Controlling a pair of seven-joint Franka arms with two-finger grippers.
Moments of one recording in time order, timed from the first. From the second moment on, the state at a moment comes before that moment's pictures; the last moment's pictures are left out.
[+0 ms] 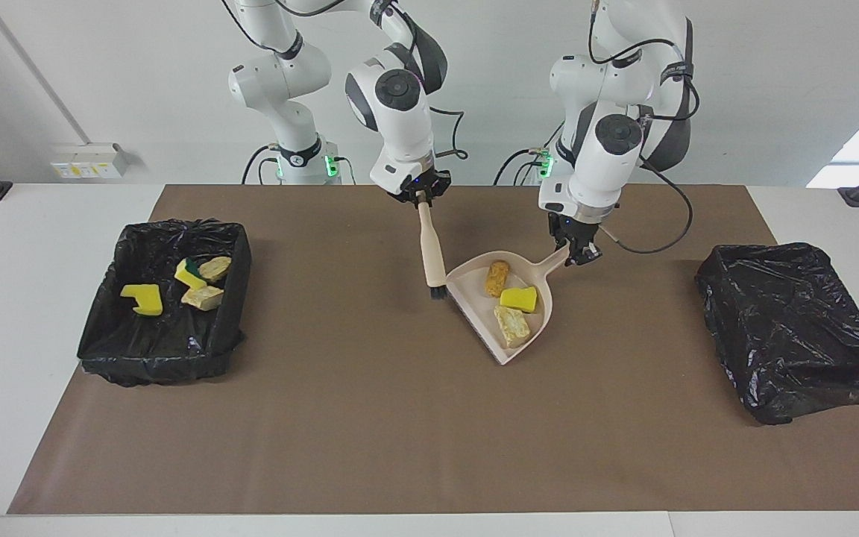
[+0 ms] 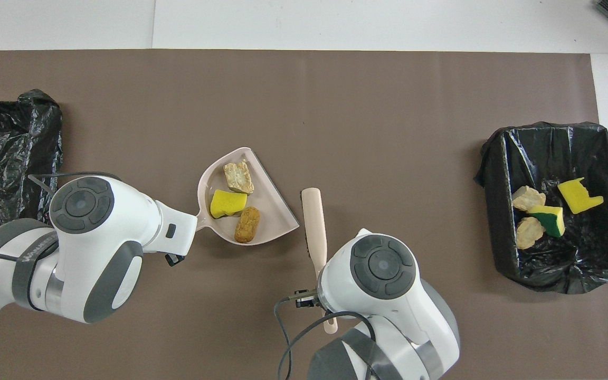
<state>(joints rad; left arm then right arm) -0.32 -0.06 -0.04 -2.23 -0.01 2.11 0.70 0.49 -0.05 0.19 -2.14 0.25 1.96 0.47</state>
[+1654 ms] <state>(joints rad) -0.21 -0.02 -0.07 -2.11 -0.02 2.21 -0.09 0.80 0.10 0.19 -2.15 0.17 2.01 0.84</state>
